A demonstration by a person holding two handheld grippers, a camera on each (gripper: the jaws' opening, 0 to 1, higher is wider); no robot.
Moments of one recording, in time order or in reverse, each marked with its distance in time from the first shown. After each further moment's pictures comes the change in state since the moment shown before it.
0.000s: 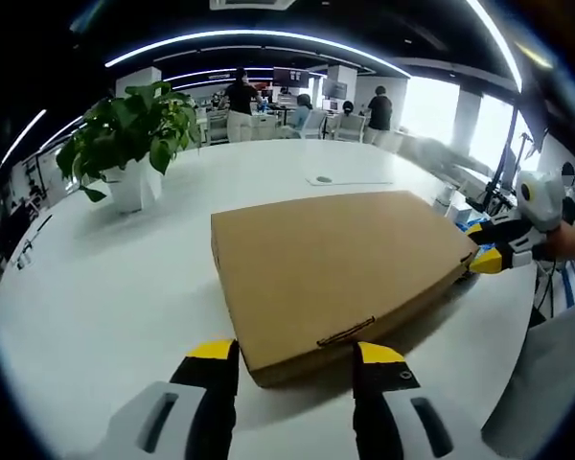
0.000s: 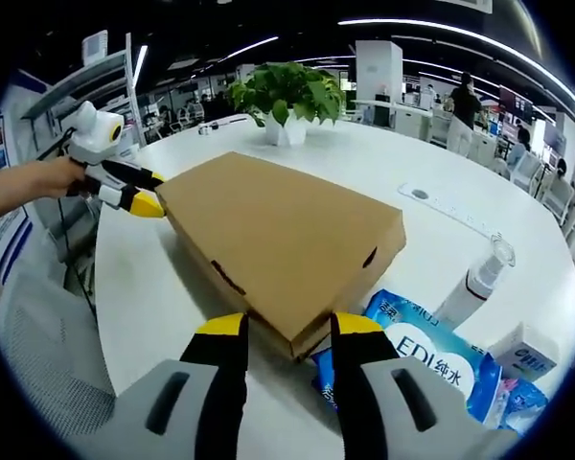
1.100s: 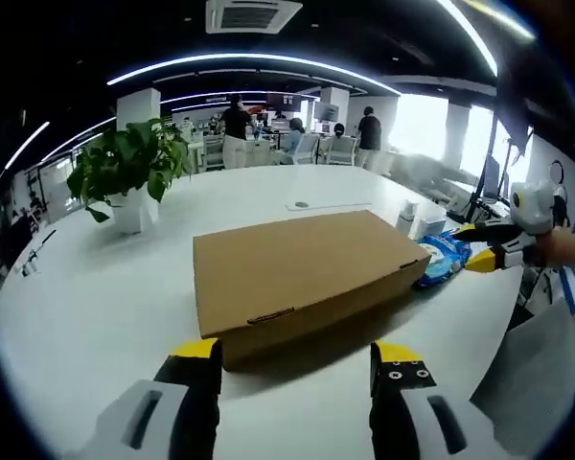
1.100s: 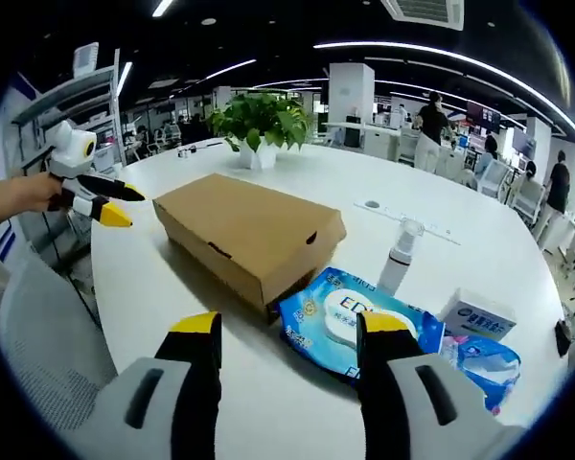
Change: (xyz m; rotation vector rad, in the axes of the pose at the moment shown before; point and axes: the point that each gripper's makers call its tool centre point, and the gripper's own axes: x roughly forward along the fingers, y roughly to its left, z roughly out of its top) left arm -0.054 -0.058 0.001 0.035 -0.121 -0.024; right arm -0.089 -0.022 -0.024 0.032 -0.119 -0.147
